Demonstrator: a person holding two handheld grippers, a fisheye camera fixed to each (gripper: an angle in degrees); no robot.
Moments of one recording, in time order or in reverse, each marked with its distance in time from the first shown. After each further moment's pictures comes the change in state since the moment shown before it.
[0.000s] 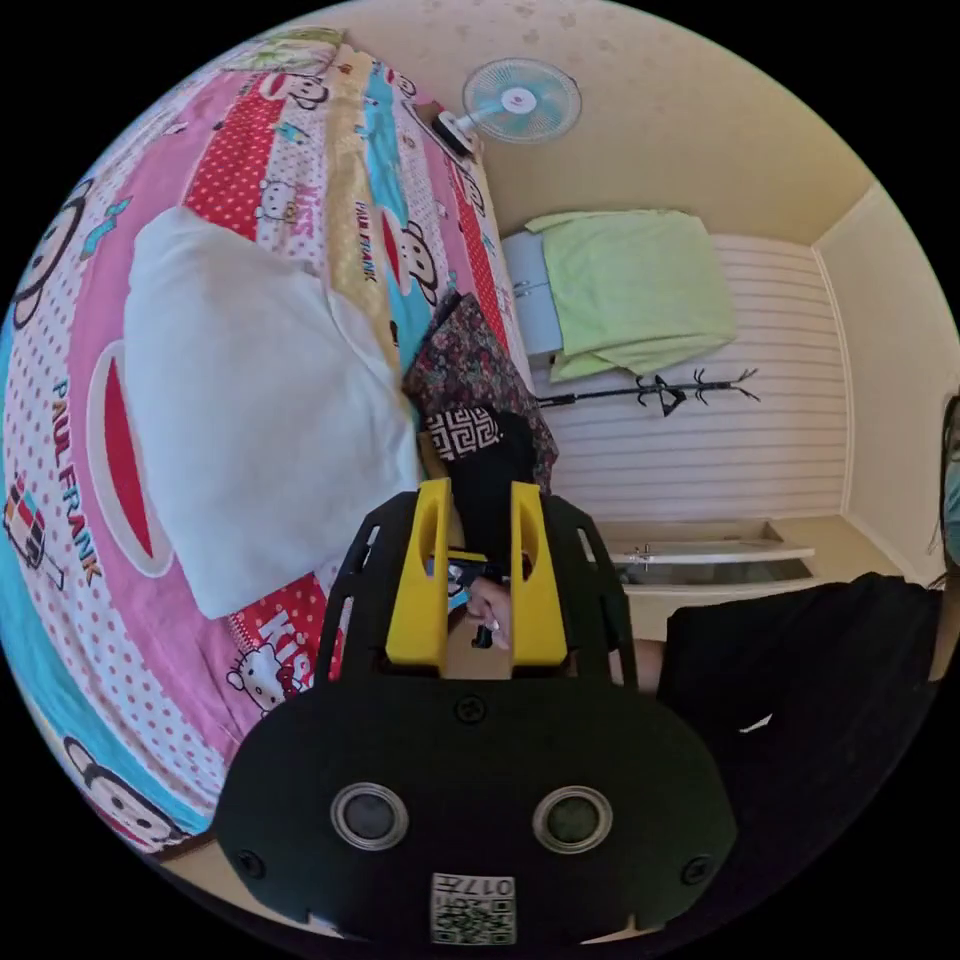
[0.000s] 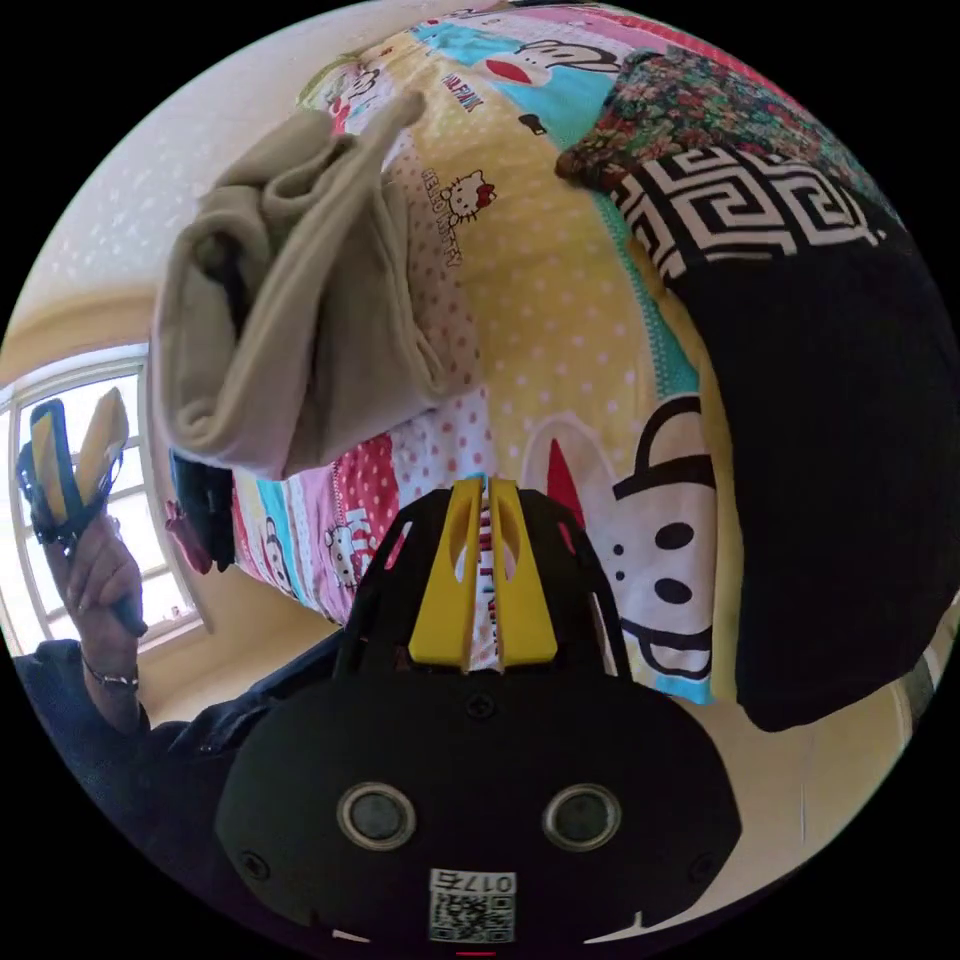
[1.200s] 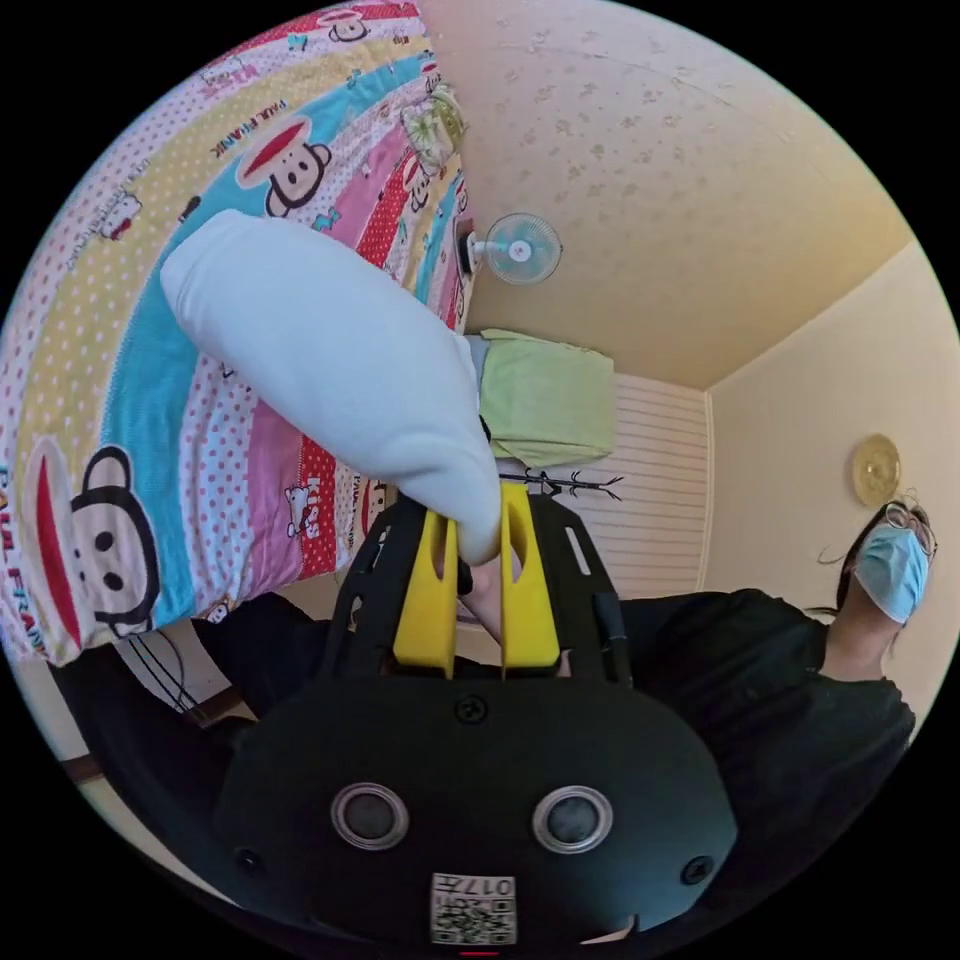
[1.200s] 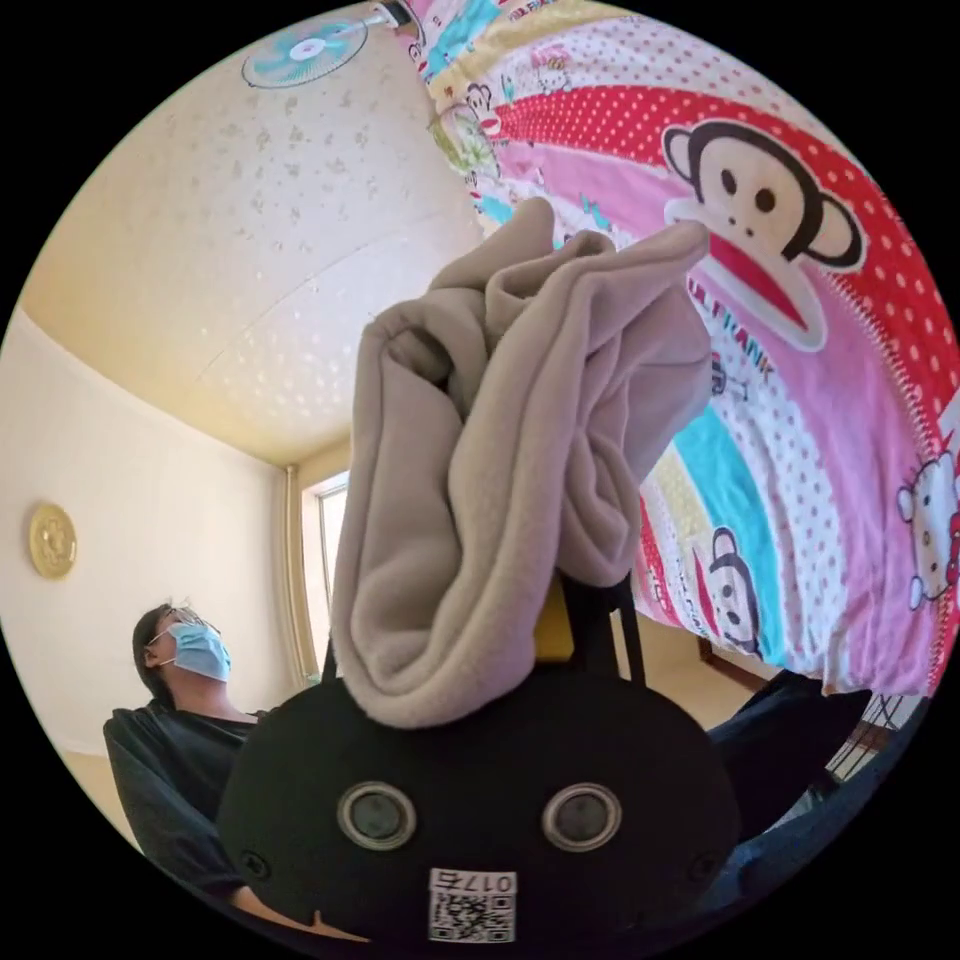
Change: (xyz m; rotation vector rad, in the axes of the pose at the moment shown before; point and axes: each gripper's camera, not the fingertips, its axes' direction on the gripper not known) left arm -0.112 0.304 -0.191 0.248 0.400 -0.189; right arm -0.148 0.037 0.167 0.048 -1.149 0.029
